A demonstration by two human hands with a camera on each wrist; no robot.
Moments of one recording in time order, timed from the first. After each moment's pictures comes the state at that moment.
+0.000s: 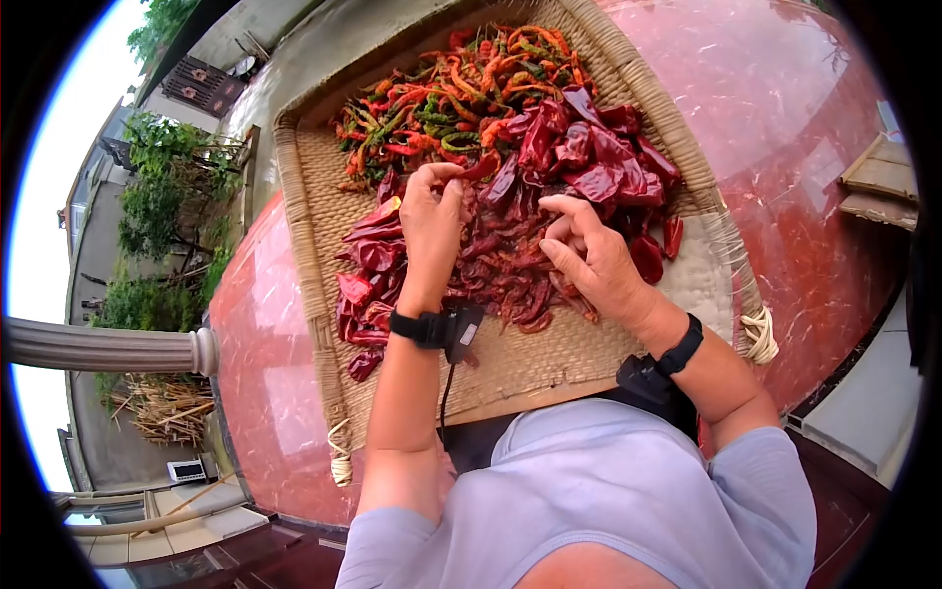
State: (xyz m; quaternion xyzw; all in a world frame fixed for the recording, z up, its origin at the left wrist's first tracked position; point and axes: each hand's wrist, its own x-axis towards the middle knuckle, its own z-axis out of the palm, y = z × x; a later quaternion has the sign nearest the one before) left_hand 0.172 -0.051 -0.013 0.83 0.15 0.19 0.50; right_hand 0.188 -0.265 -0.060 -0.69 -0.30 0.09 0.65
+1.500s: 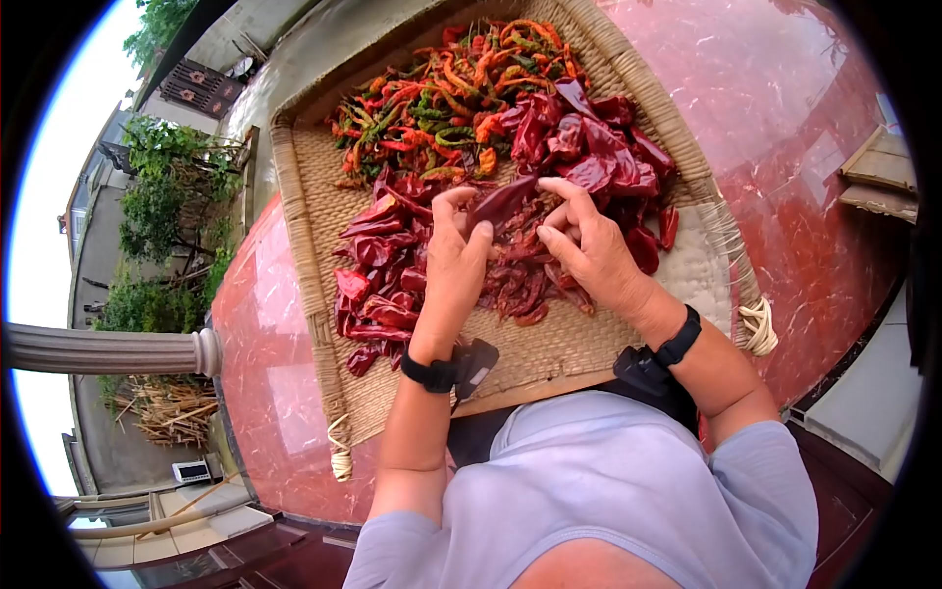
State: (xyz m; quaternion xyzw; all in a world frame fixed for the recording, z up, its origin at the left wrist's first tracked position) left_hand 0.129 -0.088 -0.018 0.80 0.14 0.12 0.58; right_hand 0.187 -0.267 -0.054 -0.71 -0.26 0.11 0.64
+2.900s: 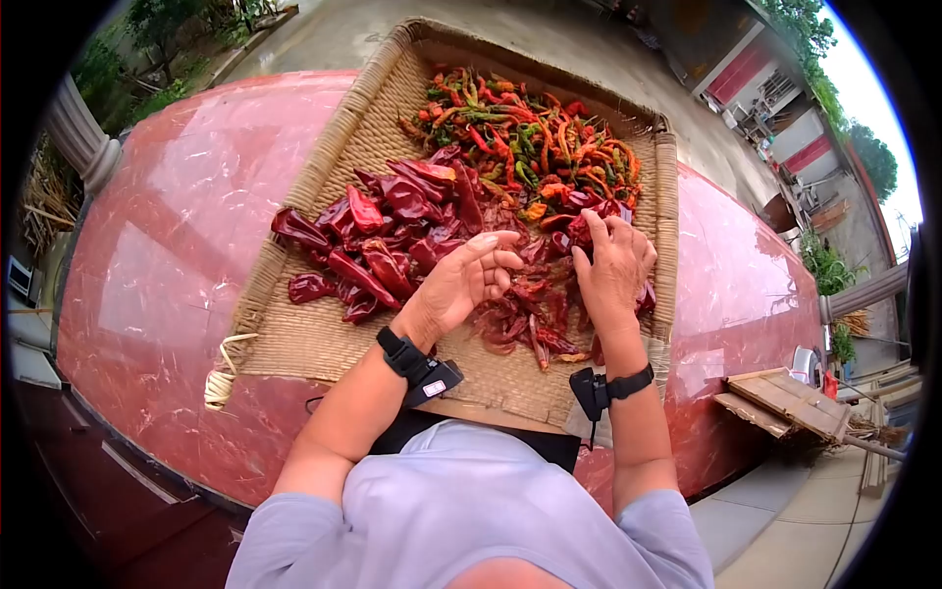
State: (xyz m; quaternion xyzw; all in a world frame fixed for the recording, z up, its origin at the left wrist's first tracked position) left_hand 0.091 -0.049 -0.069 0.30 0.02 0.06 0.95; right_hand 0.232 -0.227 -0.009 -0.86 -0.41 -0.29 0.09
